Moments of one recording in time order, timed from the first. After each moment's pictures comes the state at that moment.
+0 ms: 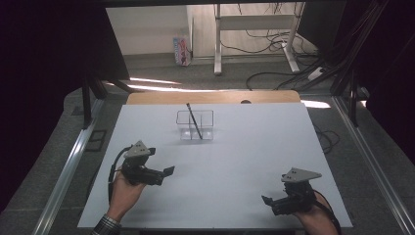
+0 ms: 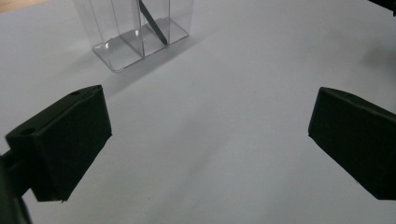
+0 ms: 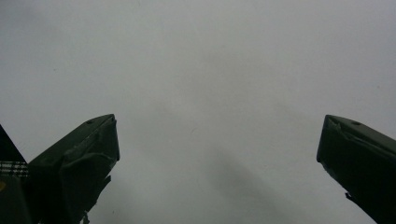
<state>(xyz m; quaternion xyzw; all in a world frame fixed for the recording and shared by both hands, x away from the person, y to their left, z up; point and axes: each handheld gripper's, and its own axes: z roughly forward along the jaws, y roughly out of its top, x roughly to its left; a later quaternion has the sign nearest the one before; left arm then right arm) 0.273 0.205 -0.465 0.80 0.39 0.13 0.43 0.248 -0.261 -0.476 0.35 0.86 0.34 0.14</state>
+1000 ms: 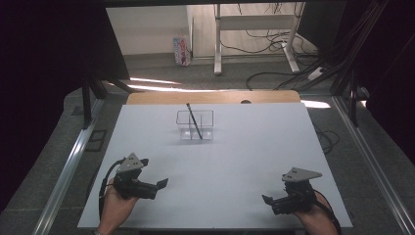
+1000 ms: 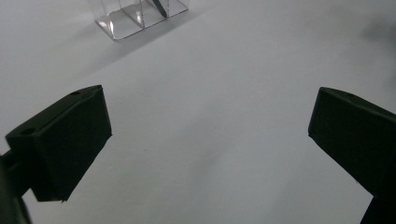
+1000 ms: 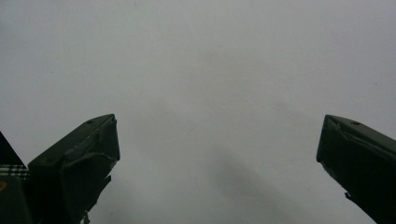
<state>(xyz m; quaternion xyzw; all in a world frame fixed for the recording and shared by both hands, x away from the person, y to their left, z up) 0.239 0.216 -0.472 0.81 0.40 0.13 0.42 0.249 -0.262 -0.476 0.36 0.86 0.34 0.14</state>
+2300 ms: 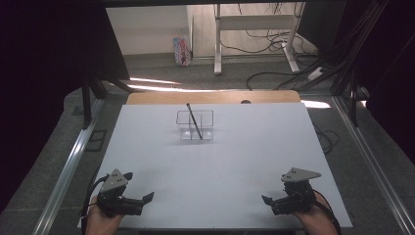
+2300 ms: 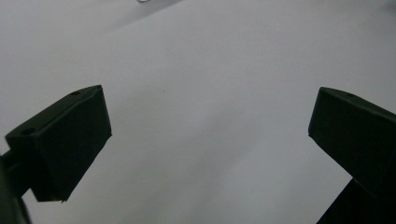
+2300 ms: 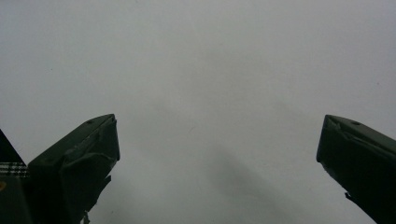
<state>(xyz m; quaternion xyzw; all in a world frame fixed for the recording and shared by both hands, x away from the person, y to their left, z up) 0.195 0.243 -0.484 0.80 0.43 0.15 0.40 0.248 -0.261 -0.477 0.36 0.86 0.34 0.14</state>
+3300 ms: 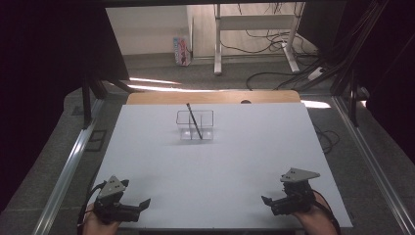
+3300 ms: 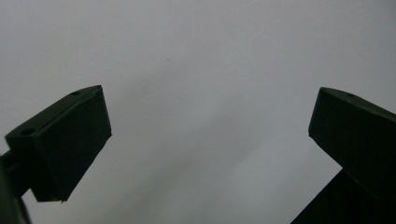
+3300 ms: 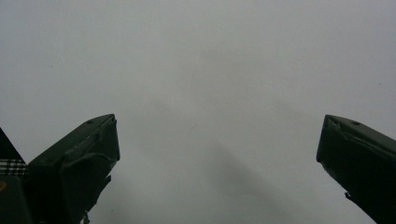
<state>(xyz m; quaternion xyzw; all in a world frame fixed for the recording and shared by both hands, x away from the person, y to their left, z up) 0.184 0.248 -0.494 0.80 0.45 0.15 0.37 0.248 -0.260 -0.477 0.36 0.86 0.33 0.14</state>
